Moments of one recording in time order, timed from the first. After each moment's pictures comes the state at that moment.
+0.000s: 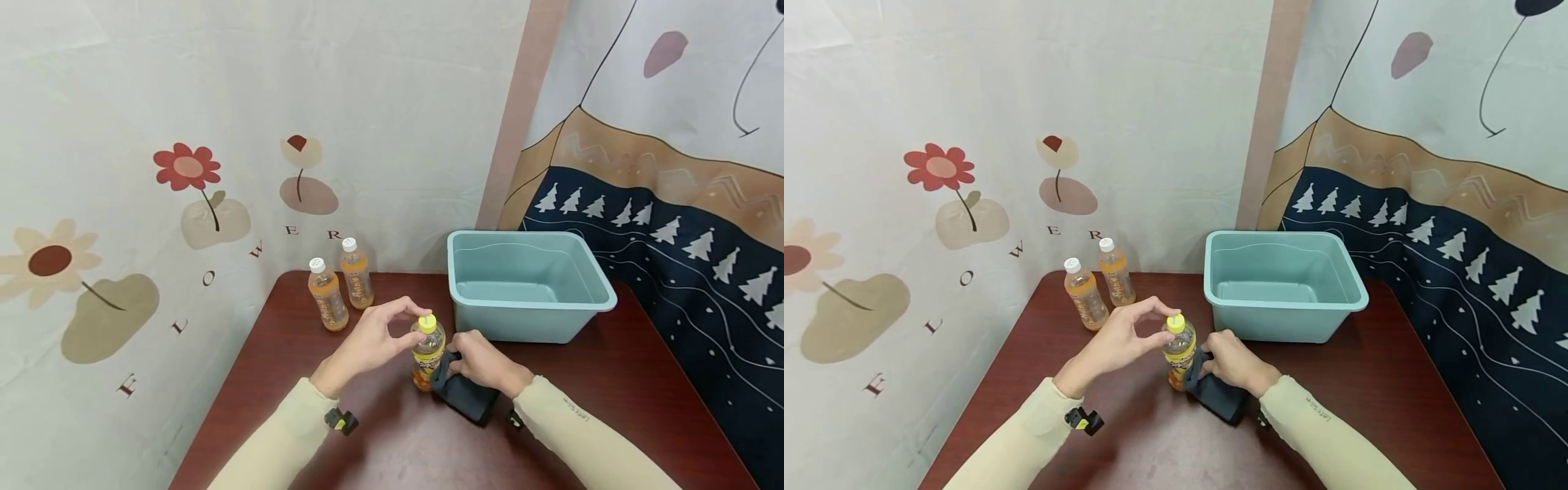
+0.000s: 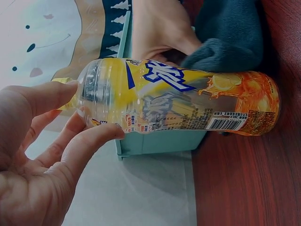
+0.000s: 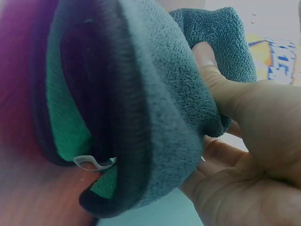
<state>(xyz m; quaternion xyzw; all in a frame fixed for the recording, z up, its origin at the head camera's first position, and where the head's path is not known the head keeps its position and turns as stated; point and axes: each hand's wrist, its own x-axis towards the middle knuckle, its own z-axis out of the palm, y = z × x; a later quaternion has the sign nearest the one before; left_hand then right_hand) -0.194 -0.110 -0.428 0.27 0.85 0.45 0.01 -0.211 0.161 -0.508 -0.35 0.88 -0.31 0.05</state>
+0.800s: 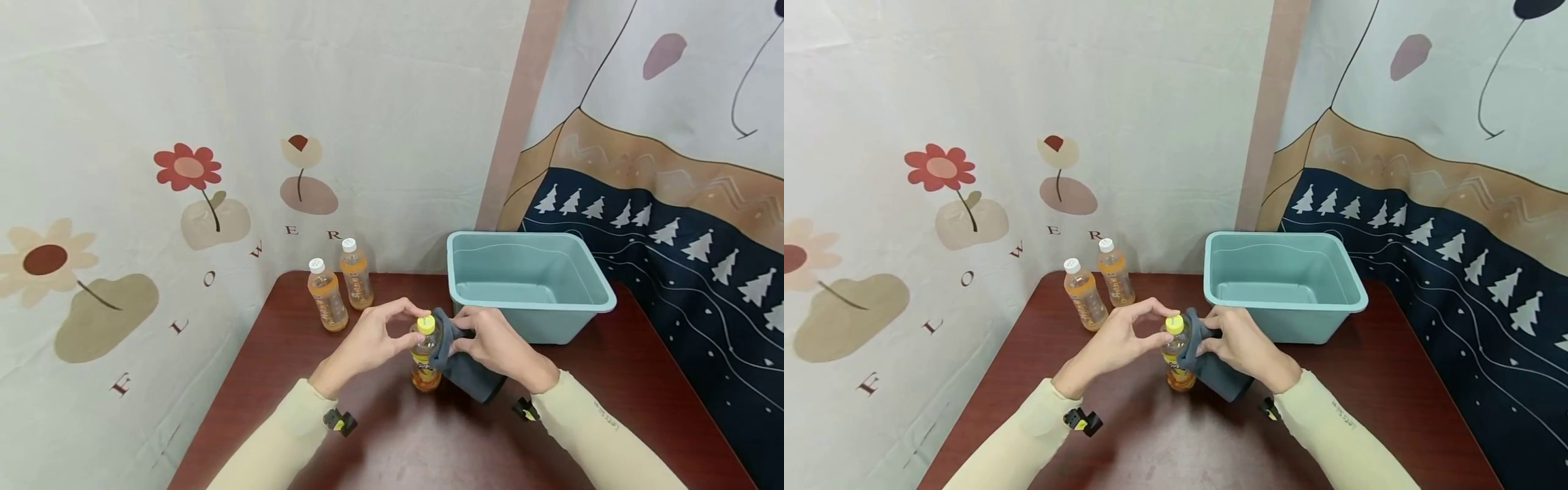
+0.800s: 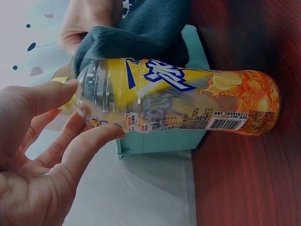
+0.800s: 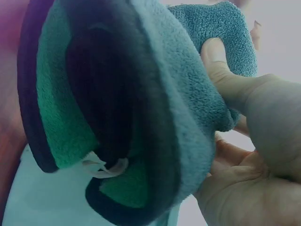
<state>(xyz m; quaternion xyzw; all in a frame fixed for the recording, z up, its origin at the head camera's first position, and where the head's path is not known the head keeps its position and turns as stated) -0.193 -0.112 -0.428 0.27 0.85 0.46 0.01 -0.194 0.171 -0.435 -0.30 0.89 -0.33 -0.03</state>
